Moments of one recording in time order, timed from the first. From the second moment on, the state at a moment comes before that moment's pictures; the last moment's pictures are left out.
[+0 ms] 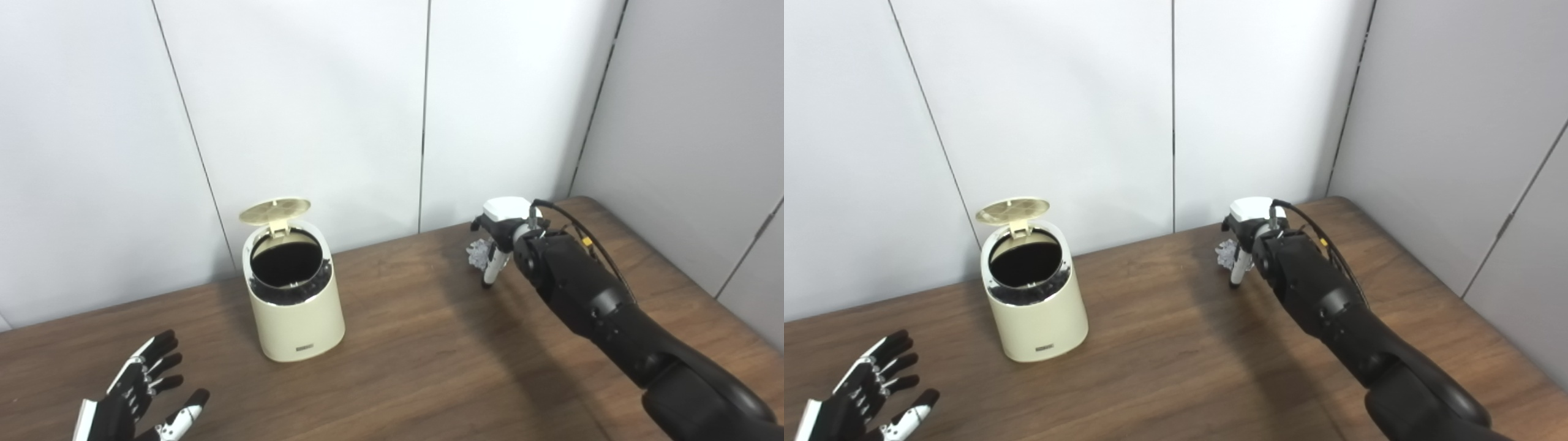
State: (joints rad) left arm -0.13 0.14 0.00 -0.04 0.05 -0.09 -0.11; right arm -0.70 -0.61 0.32 0.46 -0.94 0.37 0.38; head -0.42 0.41
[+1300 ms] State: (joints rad) left arm -0.12 0.14 0.00 -0.06 0.04 -0.07 -0.13; right arm -0.66 -0.65 0.29 0.11 -0.83 0.41 0.47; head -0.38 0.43
